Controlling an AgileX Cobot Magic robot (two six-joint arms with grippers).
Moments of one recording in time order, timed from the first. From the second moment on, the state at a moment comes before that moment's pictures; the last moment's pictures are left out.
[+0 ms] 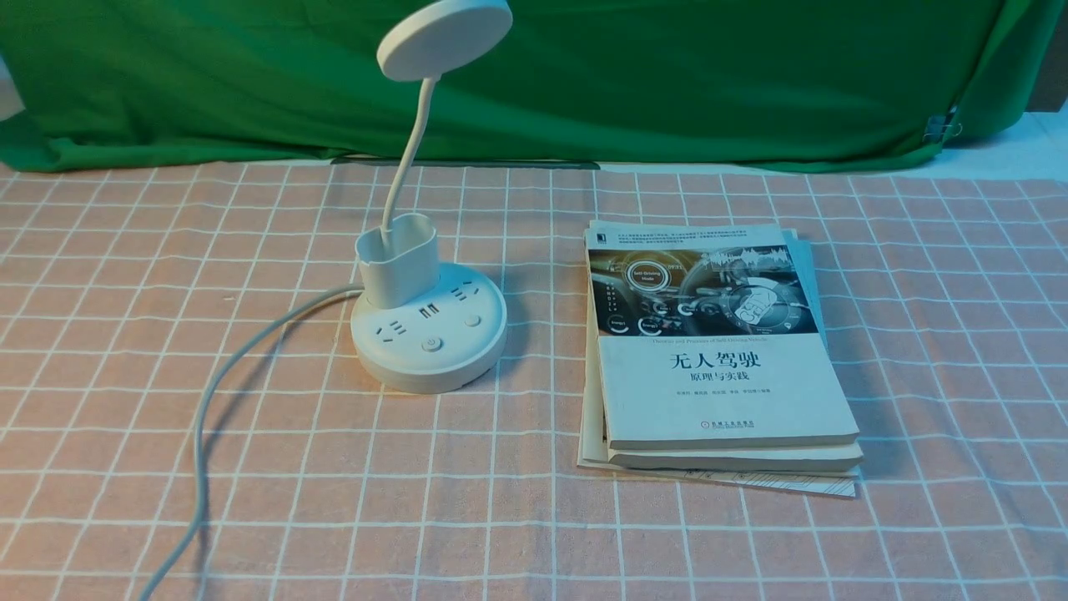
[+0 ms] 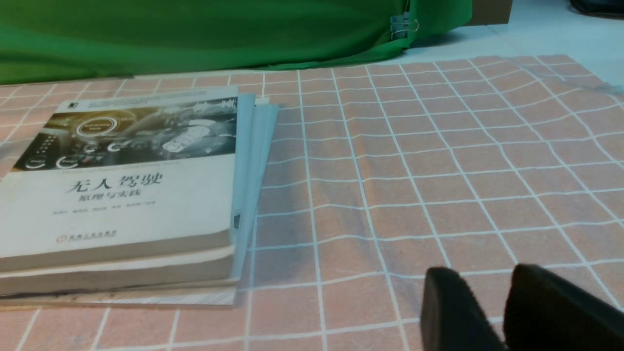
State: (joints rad) right arm -0.02 0.00 0.01 0.05 0.26 0.03; left arm -0.10 0.00 -0.10 -0.04 -0.73 -0.06
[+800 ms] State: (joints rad) right arm -0.02 0.00 0.01 0.05 0.26 0.03; left arm -0.26 1.38 -0.82 -0.30 0.41 -0.05
